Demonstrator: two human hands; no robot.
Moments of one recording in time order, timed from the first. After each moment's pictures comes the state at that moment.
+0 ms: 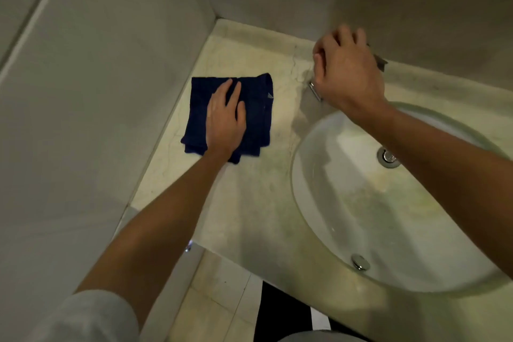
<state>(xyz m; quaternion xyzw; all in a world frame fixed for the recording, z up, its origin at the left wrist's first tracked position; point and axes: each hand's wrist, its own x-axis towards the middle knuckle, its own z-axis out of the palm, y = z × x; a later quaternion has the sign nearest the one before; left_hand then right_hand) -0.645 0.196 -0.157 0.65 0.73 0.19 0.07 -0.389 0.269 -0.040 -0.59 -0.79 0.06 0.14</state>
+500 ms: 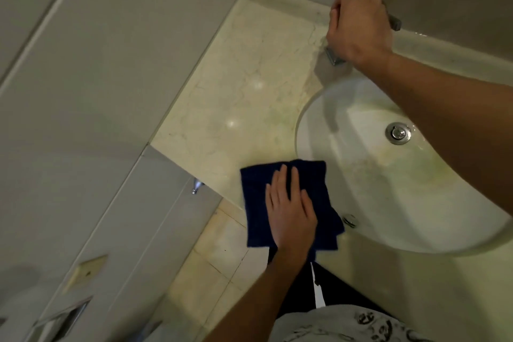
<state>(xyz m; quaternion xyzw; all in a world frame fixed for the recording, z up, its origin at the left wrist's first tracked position) -0.433 -0.083 -0.149 0.52 0.83 0.15 0.09 -0.390 0.262 -0.033 -0.60 -0.79 0.05 0.13</state>
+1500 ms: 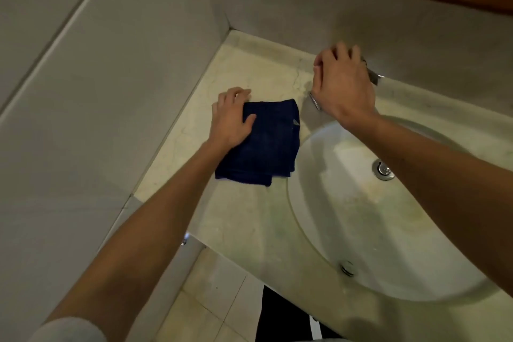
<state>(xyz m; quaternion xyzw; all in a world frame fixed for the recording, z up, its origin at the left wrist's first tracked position) -0.634 0.196 -0.103 0.66 0.73 0.09 0.15 -0.389 0.268 -0.039 -0.59 -0.79 0.05 0.13</state>
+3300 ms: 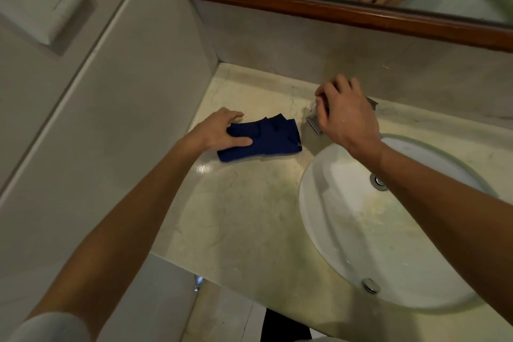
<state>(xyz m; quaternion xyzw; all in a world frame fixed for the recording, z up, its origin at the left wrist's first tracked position) -0.692 0.260 -0.057 0.66 0.65 -0.02 0.37 -0.392 0.261 -0.032 -0.62 -0.77 0.07 0.14</state>
